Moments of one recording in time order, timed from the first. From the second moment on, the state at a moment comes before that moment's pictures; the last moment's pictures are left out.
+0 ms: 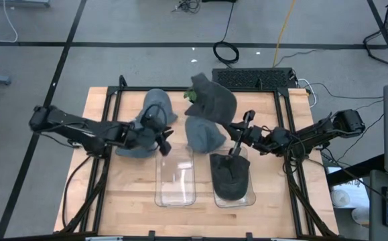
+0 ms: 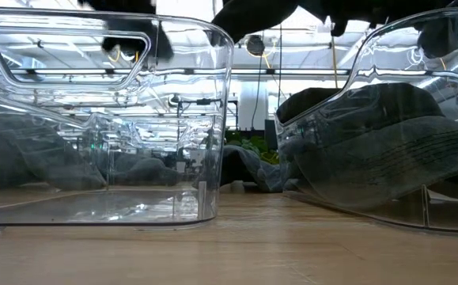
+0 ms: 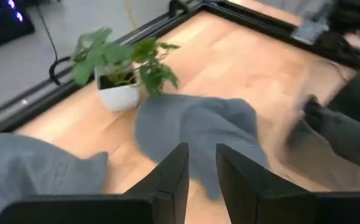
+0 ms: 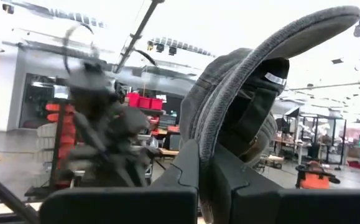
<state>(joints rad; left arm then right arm) -0.13 1.20 0.89 -0.34 -0.58 -0.53 0.16 1.28 0.44 1.32 0.47 -0.32</state>
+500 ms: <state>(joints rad) -0.01 1.23 0.56 0.96 -0.04 -0.26 0.20 1.38 0.72 1.24 0.36 -0.55</state>
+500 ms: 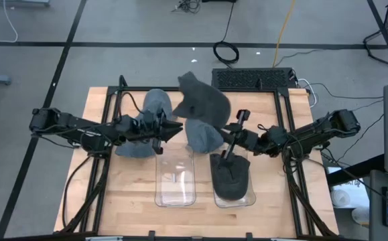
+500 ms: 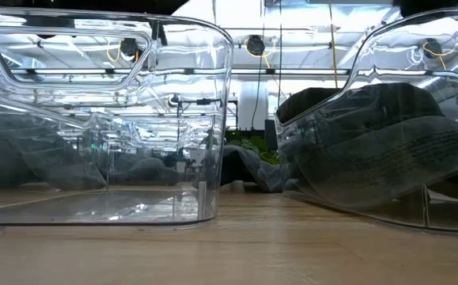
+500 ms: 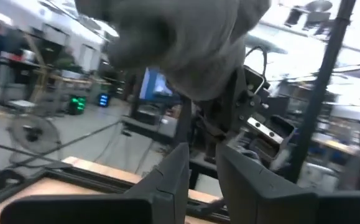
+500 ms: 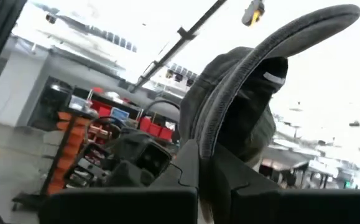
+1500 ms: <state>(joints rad) -0.01 1.29 0.62 1.23 -0.05 -0.14 0.22 1.53 0.88 1.30 0.23 -0.63</state>
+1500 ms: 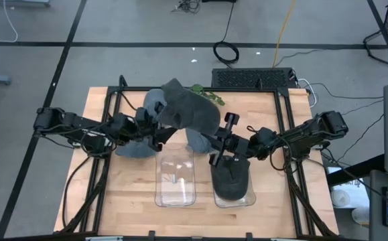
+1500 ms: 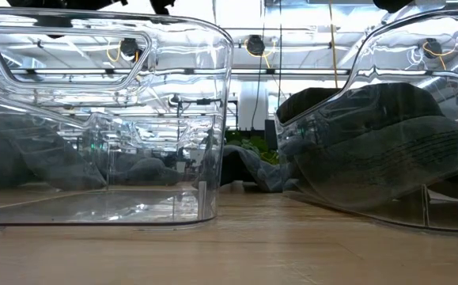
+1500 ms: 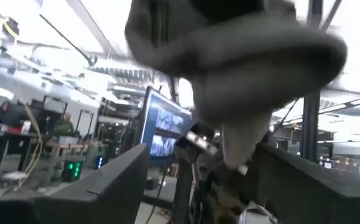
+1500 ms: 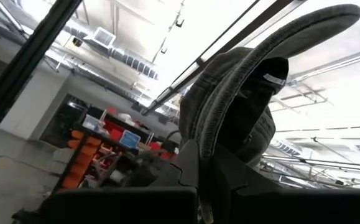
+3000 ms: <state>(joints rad) -0.08 1.12 0.72 0.69 0.01 -0.20 0.33 1.47 0.88 0.22 0.45 -0.14</state>
